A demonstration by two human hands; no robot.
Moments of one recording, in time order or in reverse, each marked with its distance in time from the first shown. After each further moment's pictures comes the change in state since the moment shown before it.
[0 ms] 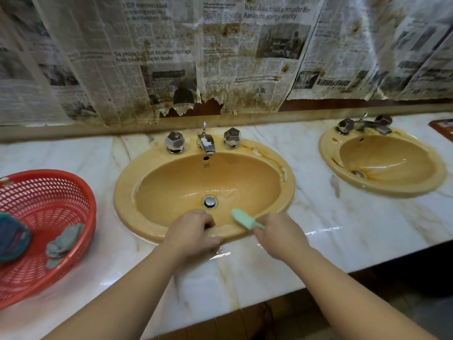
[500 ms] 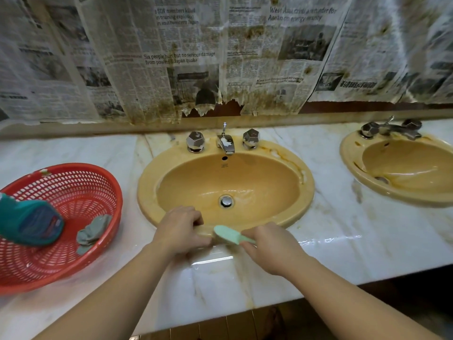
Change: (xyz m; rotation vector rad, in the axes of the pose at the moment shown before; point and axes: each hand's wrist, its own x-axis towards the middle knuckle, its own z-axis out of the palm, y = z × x) left_hand -0.024 -0.059 -0.016 0.068 0.125 -0.046; right_hand -0.016 -0.045 0.021 -0.067 -0.122 -0.253
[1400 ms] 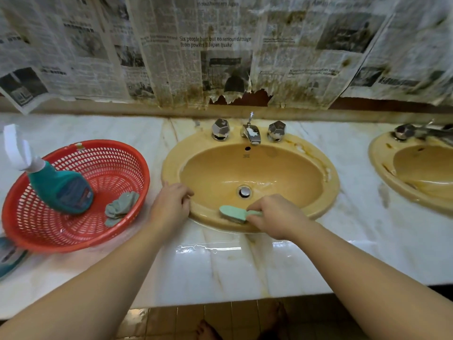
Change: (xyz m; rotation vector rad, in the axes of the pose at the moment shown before) left_hand -0.018 -0.068 0.000 -0.243 0.315 -0.174; right_hand 0.049 -0.026 -0.019 -0.017 -0.086 -0.102
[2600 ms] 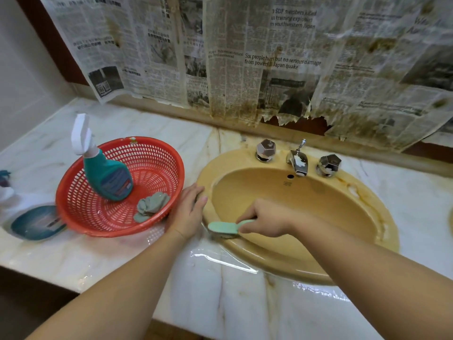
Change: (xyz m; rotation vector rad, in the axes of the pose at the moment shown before) left_hand 0.000 -0.011 -0.001 -0.305 0.193 -0.380; right_hand 0.123 -0.037 -0.012 0.036 -0.331 -0.444
